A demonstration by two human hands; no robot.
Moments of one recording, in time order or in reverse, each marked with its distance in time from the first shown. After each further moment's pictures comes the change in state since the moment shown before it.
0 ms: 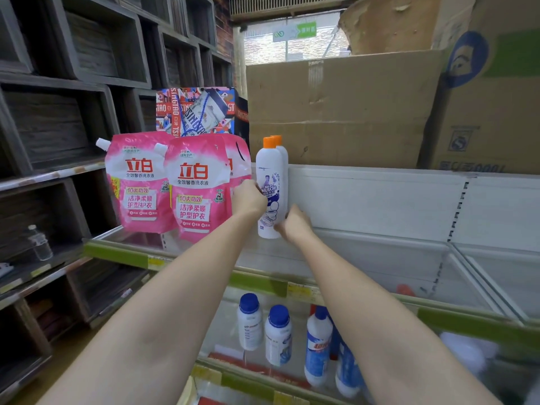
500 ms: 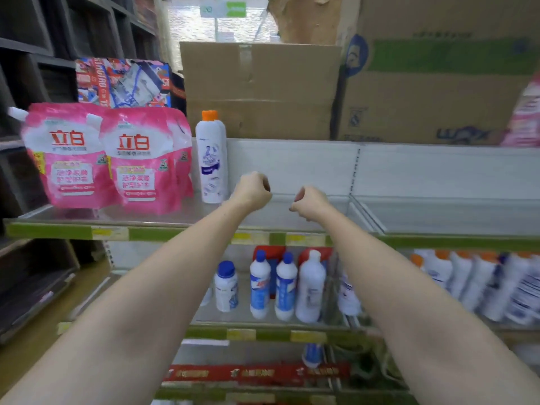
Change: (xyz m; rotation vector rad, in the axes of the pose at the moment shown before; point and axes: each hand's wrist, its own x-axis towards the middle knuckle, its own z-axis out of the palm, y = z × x) left_hand -0.139 0.067 0.026 0.042 -0.391 0.361; right_hand -0.137 0.083 -0.148 -0.193 0.149 0.067
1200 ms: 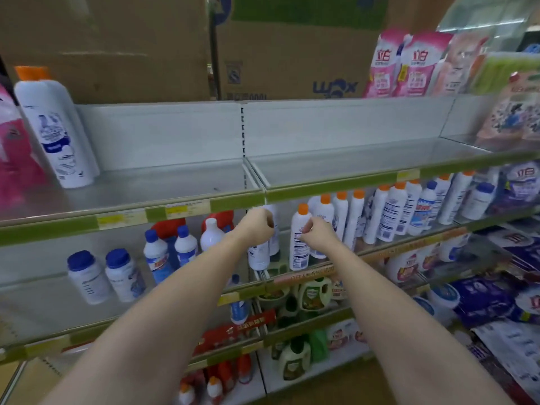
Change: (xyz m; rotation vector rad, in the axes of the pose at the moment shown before) left_hand -0.087 0.135 0.227 0.047 -0.513 0.230; right_hand -0.138 0.266 -0.084 0.008 0.038 0.383
